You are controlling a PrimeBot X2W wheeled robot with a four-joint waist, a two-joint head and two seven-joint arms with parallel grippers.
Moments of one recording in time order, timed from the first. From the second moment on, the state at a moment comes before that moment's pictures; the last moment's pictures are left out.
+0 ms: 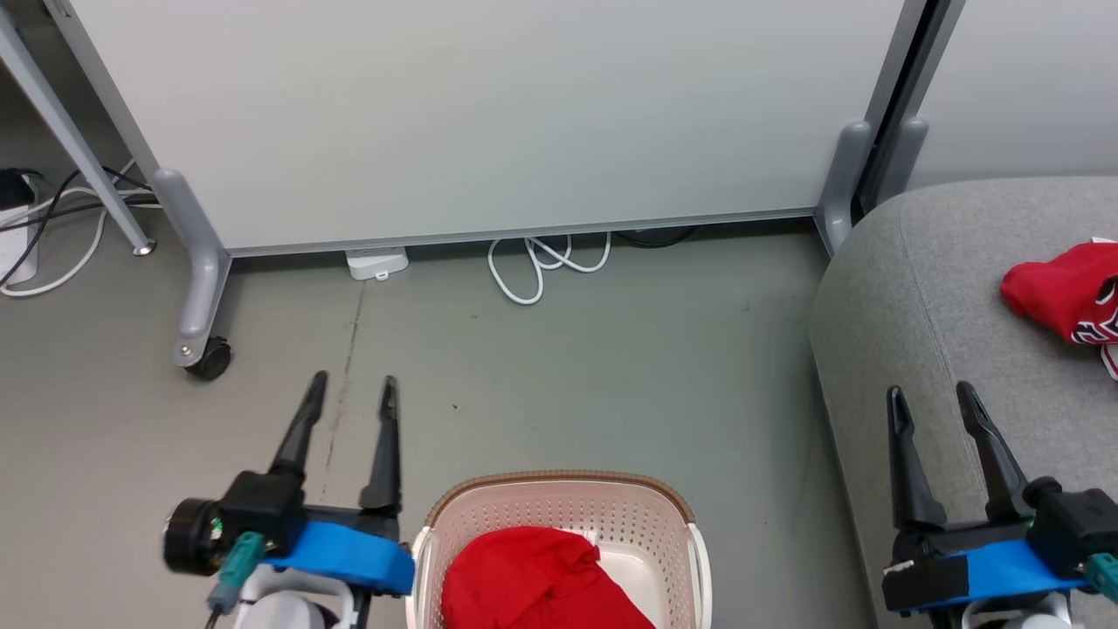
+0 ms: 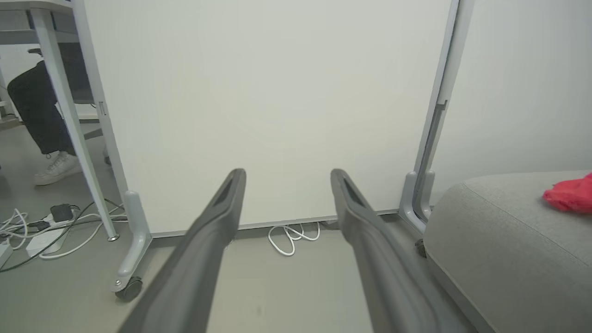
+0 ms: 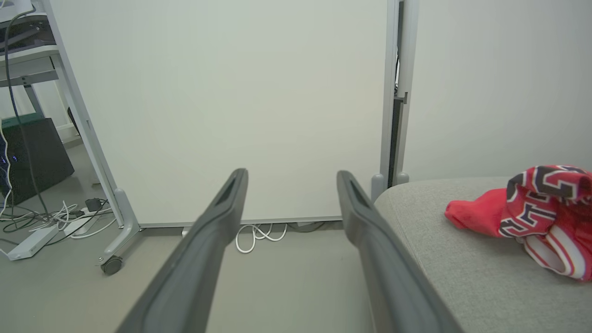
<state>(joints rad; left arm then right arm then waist) -0.10 0.05 -0.09 0.25 -0.13 -0.13 -0.26 -0.02 -0.05 -0.08 0.10 0.13 0.13 -0.26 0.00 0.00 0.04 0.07</state>
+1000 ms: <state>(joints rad) -0.68 0.21 -0.84 0.98 -0.19 -0.13 -0.25 -0.29 -0.05 -0.04 0.02 0.15 0.13 -0.26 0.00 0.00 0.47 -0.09</state>
